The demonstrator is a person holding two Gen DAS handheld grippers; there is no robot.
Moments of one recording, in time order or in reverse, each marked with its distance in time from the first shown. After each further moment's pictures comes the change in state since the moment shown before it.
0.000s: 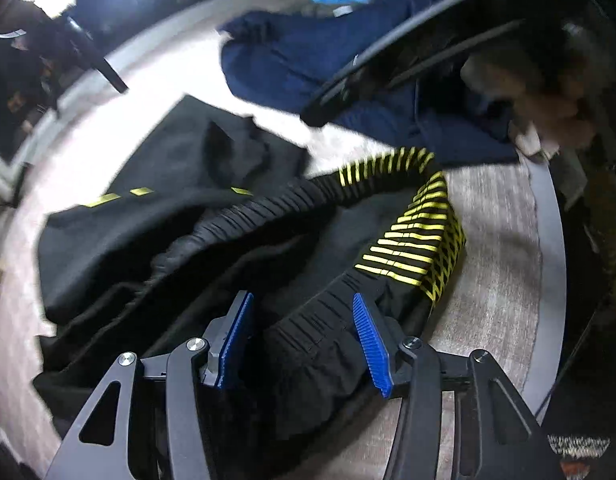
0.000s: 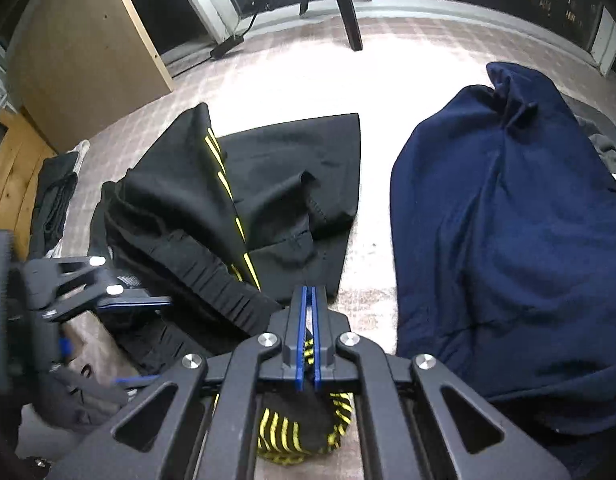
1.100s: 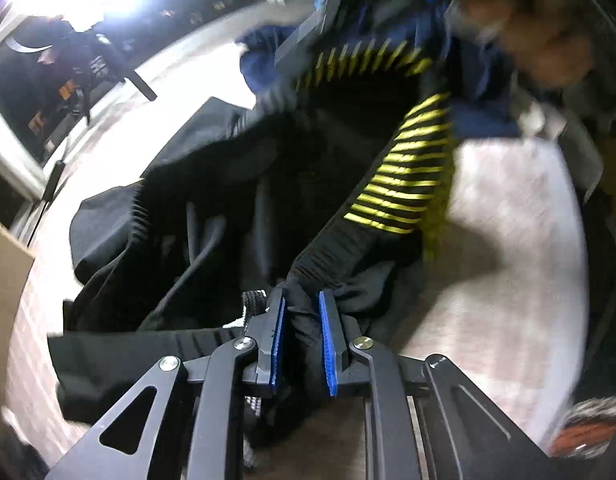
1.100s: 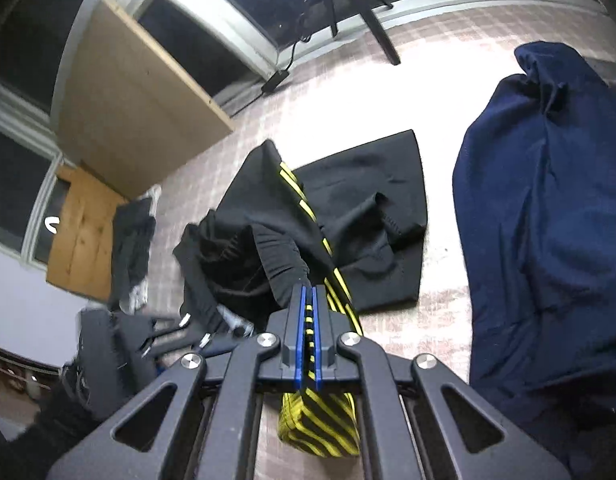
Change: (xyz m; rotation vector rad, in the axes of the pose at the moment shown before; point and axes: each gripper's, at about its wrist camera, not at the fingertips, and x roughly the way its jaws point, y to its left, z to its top) left arm -0.040 -0.014 -0.049 0.005 -0.137 0.117; right arm -0.009 -0.018 0.018 0.176 -0.086 0.330
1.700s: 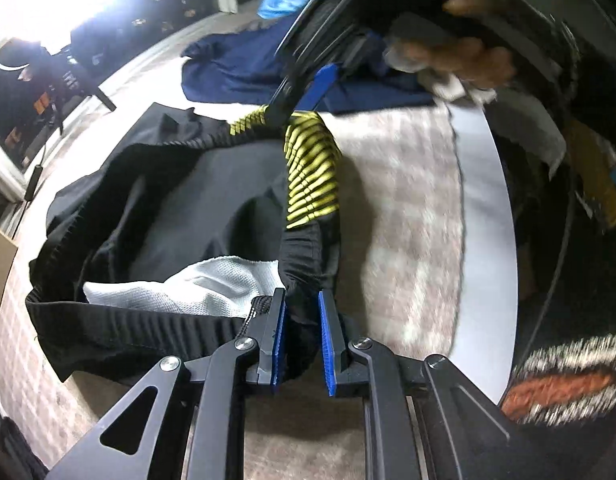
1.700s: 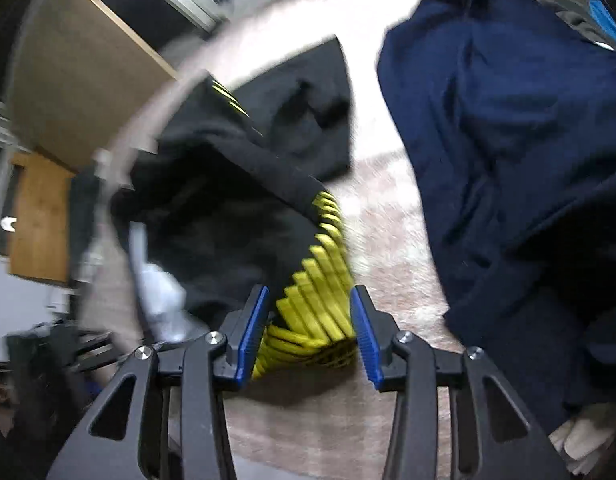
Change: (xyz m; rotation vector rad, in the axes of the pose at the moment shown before) left arm -0.024 -0.071 -0.041 0.109 0.047 -0.065; right arm 0.007 -0.008 -0.075 0.032 0.152 -0.271
